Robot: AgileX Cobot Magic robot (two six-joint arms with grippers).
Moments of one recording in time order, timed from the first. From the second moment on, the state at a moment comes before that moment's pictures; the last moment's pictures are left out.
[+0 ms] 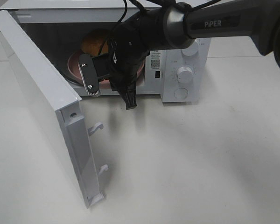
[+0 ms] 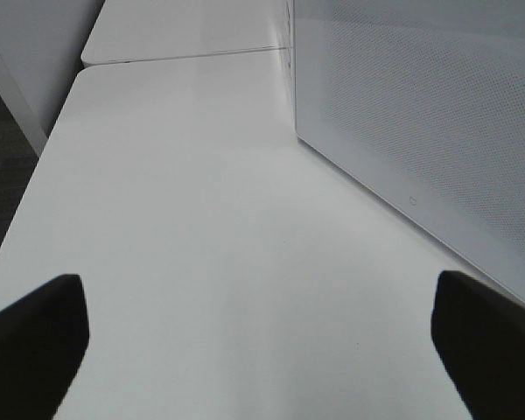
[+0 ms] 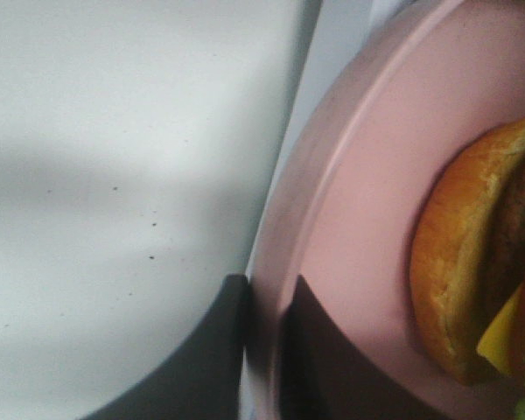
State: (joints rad) left arm -0.02 -0.01 -0.50 0.02 1.05 0.08; right arm 0.69 2.28 -1.76 -0.27 0.51 -1.08
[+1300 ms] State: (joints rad) left arm -0.02 -0.01 -0.50 0.02 1.05 0.08; right arm 0.66 1.98 -1.32 -0.08 0.28 -1.53
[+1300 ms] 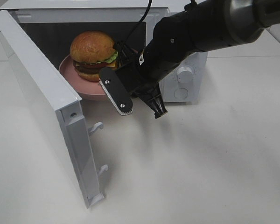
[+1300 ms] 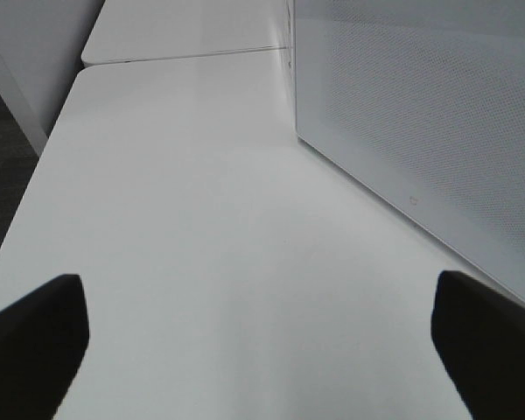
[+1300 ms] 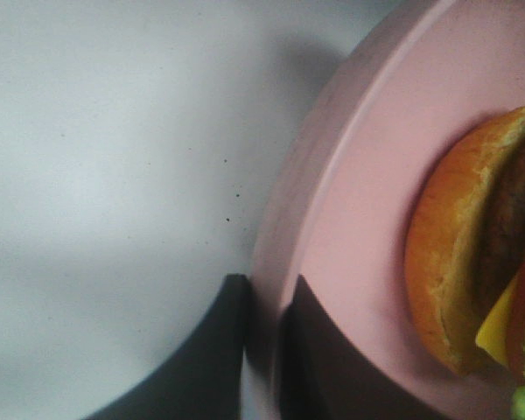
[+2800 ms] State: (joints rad) left arm -0.02 -0.01 -0.50 0.02 1.05 0.08; right arm 0.66 1.48 -0.82 -0.23 0.29 -1.41
